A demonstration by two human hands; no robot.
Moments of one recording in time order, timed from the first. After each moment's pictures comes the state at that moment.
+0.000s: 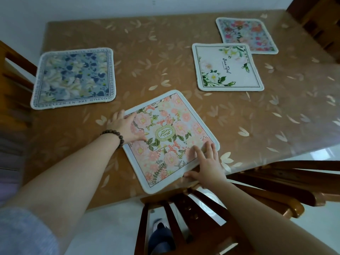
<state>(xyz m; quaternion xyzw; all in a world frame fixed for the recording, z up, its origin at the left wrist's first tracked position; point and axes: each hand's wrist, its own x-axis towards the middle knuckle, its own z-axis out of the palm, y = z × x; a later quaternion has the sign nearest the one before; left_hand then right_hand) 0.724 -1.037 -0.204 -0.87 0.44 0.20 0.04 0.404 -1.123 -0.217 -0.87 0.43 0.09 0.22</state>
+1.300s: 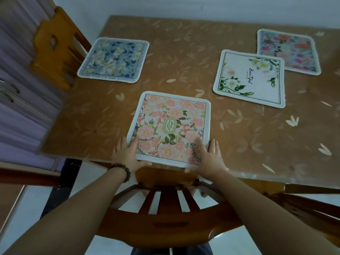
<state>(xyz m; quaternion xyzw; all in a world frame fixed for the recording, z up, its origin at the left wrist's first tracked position) 0.529 -0.948 -0.211 -0.95 0.22 0.21 -0.03 0.358 -1.184 -0.196 -0.91 0.29 0.18 0.23</state>
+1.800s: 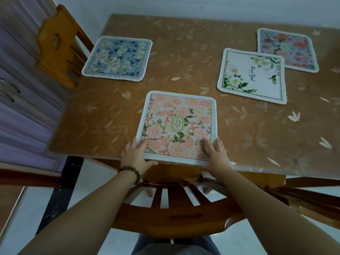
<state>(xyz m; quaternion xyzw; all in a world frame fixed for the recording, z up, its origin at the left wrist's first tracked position) 0.518 -0.932 -0.212 -0.95 0.25 0.17 -0.09 0.350 -1.170 -0.201 -0.90 0.32 0.15 0.26</state>
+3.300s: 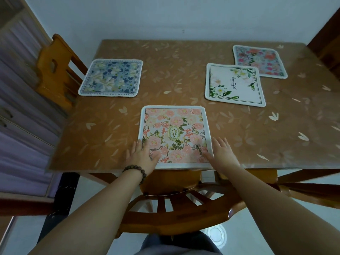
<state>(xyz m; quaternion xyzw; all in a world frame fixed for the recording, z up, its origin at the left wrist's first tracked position) 0.526 -0.949 -0.180 -0.93 0.30 0.19 -0.07 0.342 -1.172 -0.162 -0.90 0.37 0.07 0.20</state>
